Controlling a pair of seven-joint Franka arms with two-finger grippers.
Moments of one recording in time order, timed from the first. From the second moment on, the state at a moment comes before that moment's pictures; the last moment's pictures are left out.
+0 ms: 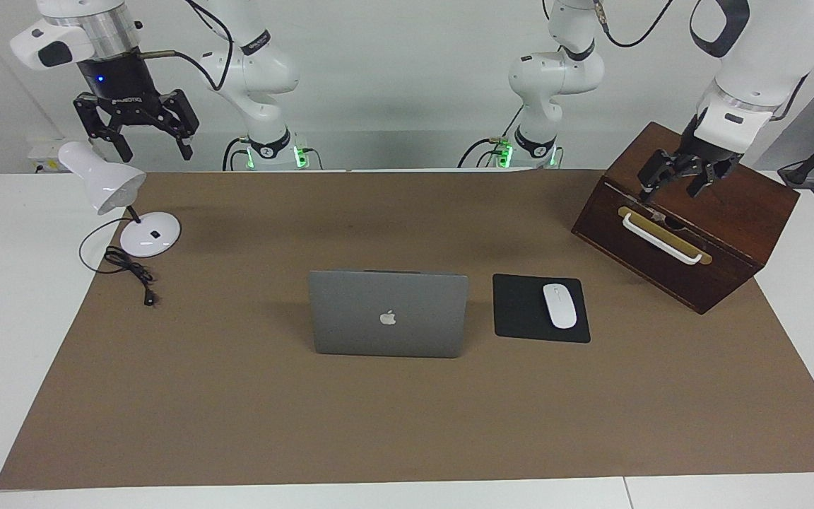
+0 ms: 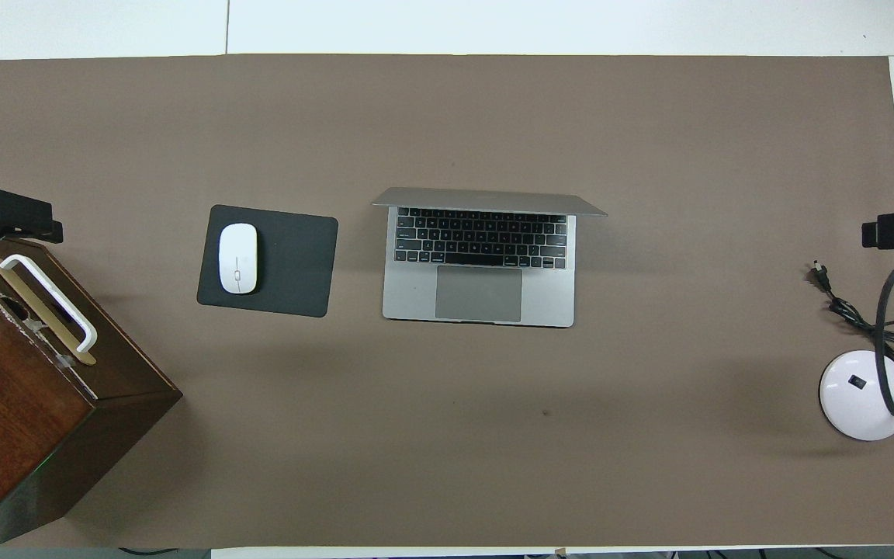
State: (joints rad) left arm 0.01 -0.02 -0.02 -1.62 -0.02 1.61 -0.08; right arm -0.02 -0.15 0.01 -1.61 0.02 1.61 0.00
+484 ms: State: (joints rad) left arm 0.01 -0.02 -0.04 -1.61 -0.02 1.62 -0.08; right arm -0.02 -0.15 0.01 -1.61 0.02 1.61 0.00
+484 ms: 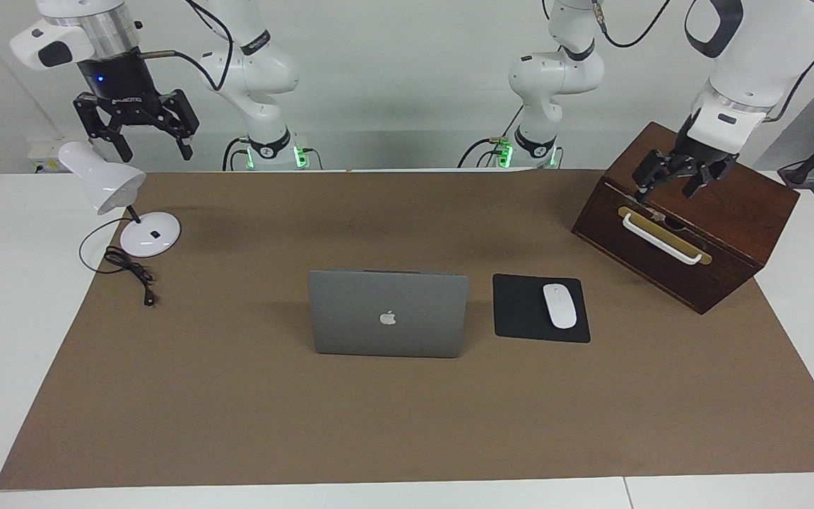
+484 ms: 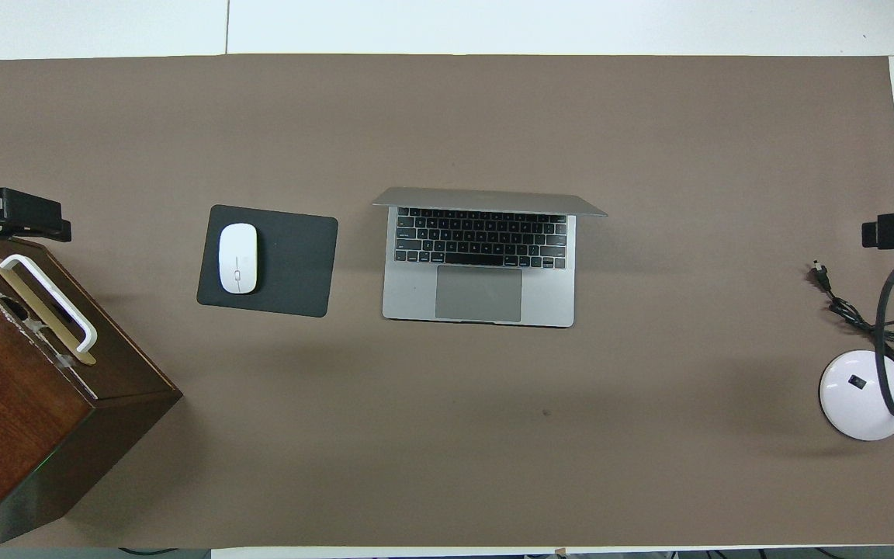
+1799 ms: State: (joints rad) left arm 0.00 -0.03 -0.08 -1.65 -0.04 1.68 -0.51; right arm -0.02 -0.15 0.01 -1.61 0.02 1.61 0.00
